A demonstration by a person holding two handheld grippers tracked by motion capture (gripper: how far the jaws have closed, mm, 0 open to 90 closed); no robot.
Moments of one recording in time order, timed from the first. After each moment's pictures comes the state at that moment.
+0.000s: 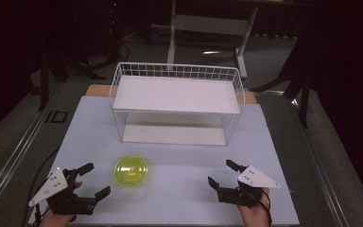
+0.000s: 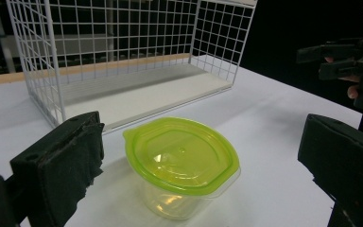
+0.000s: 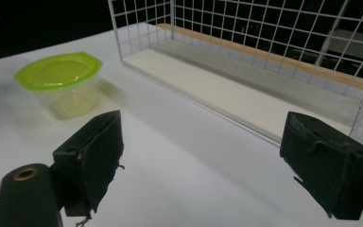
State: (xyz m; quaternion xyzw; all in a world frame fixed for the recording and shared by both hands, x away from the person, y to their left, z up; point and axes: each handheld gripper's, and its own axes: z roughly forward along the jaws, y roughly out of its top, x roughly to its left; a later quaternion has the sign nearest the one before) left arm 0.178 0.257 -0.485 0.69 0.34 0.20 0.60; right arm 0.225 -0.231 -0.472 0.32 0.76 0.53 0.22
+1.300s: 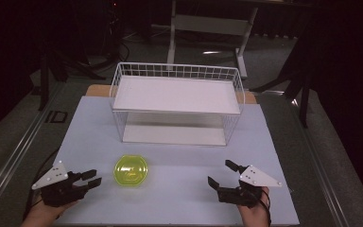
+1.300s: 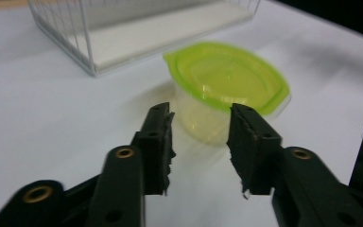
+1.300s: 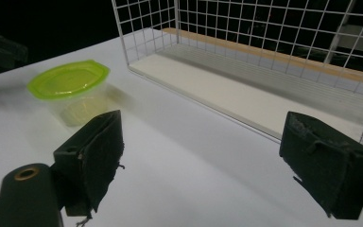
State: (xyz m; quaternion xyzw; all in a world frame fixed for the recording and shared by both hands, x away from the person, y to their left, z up) left arm 0.205 0.287 -0.507 0.78 0.36 0.13 0.49; right arm 0.226 -0.232 -0.472 0.33 0.75 0.54 0.21
